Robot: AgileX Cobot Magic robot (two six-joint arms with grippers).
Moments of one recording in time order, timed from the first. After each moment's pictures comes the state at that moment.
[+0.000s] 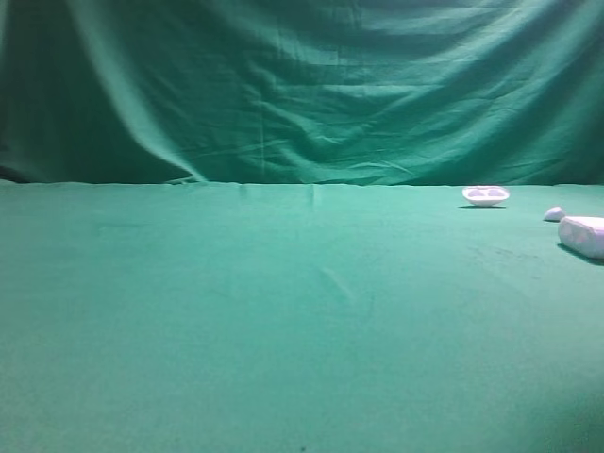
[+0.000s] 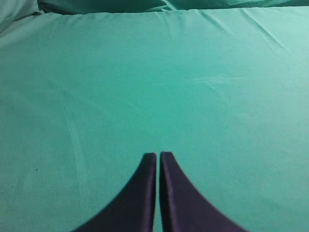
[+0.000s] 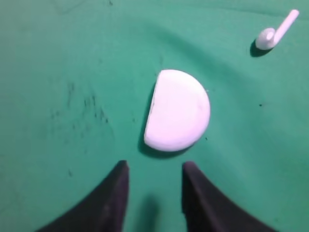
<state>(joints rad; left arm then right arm) -0.12 -0.01 0.02 0.07 0.35 -0.06 0.21 1.61 -0.89 0.08 0.61 -0.11</state>
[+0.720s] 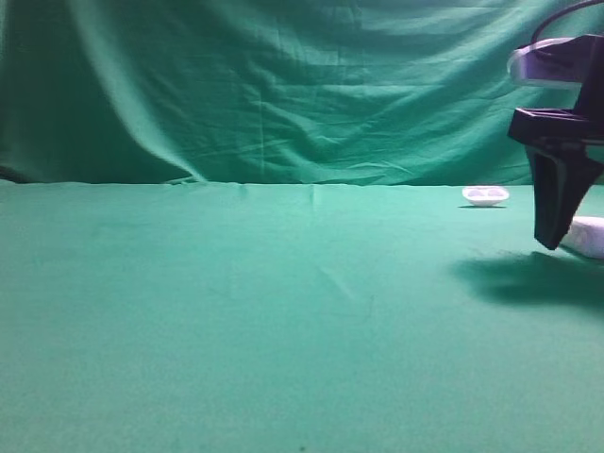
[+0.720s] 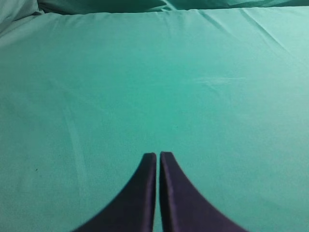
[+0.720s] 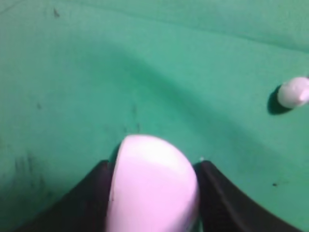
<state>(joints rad) -0.12 -0.01 0.02 0.07 0.35 -0.06 0.22 1.77 -0.99 -0.02 0.58 -0.10</state>
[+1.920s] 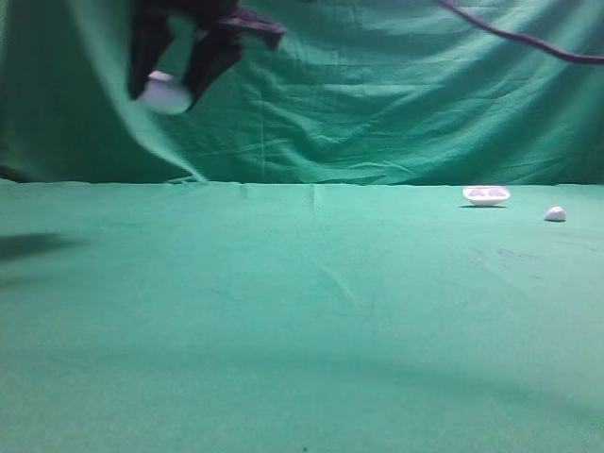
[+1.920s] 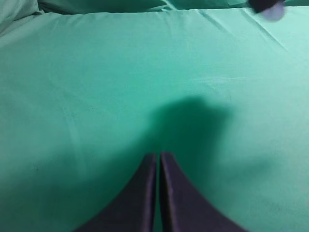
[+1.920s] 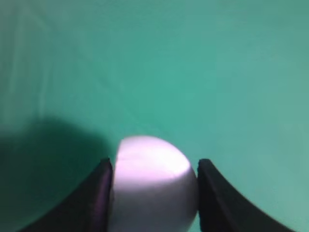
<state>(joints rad) -0.12 -0.01 0.02 0.07 0.35 -0.06 0.82 2.39 -2.14 0.13 0.80 -0.14</state>
